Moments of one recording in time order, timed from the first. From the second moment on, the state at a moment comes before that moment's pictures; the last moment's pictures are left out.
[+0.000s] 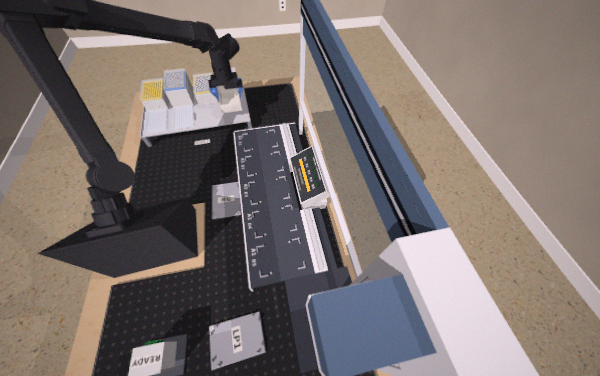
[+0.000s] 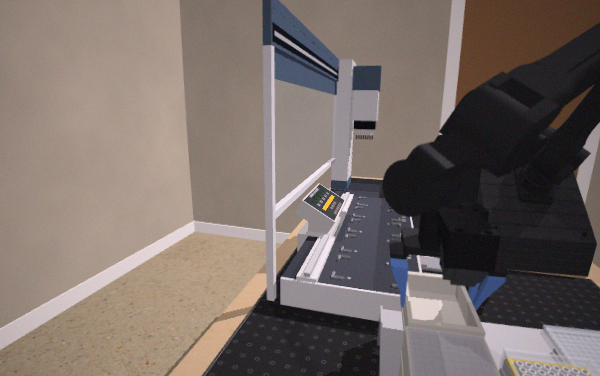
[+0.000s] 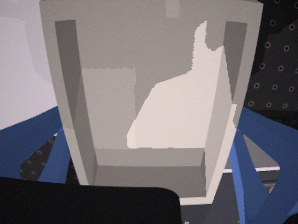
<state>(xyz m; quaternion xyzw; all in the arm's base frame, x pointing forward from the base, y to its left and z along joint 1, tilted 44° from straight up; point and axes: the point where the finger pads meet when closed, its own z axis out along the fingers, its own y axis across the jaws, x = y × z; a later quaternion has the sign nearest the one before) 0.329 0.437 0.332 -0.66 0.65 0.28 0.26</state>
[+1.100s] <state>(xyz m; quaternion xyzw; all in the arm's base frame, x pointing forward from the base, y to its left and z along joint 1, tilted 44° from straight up) 0.332 0.403 0.365 -0.66 0.65 0.28 0.25</state>
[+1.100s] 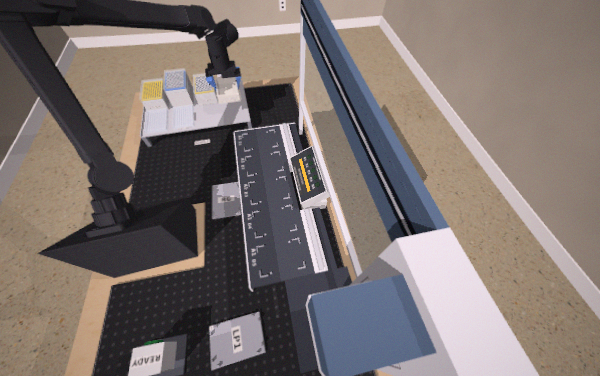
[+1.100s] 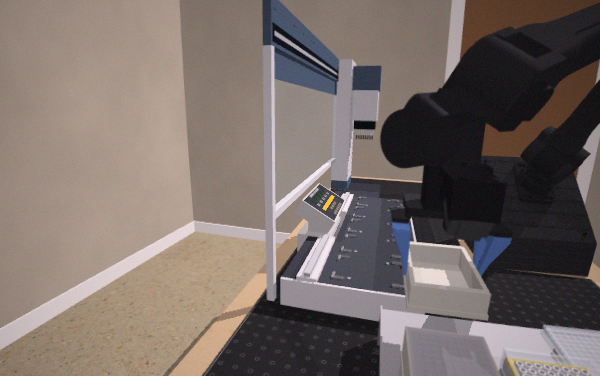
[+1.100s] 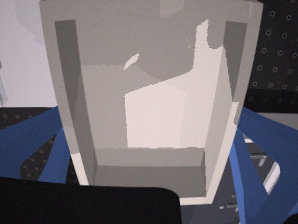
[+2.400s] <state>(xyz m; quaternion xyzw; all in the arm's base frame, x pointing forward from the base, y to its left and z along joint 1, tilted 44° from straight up) 0.333 0.364 0.406 -0.66 0.65 0.28 0.25</state>
